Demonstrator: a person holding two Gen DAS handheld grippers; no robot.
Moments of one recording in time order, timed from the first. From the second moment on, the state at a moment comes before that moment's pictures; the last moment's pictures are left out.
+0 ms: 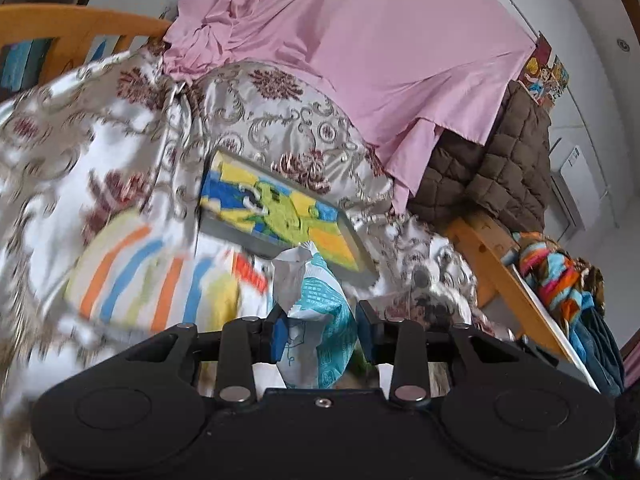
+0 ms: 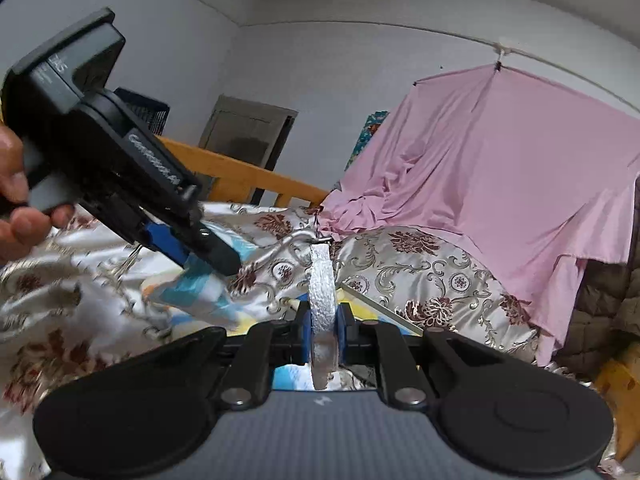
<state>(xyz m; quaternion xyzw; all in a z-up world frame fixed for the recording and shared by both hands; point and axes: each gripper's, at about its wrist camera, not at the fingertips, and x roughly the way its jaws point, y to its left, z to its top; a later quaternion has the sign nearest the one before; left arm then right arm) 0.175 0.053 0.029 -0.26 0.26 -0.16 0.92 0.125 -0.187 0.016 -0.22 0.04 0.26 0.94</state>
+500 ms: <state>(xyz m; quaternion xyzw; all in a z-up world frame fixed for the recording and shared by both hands) 0.392 0.040 0.036 -0.22 0.24 -0.15 0.93 0.337 -0.182 0.032 -0.21 0.11 0.24 0.94</state>
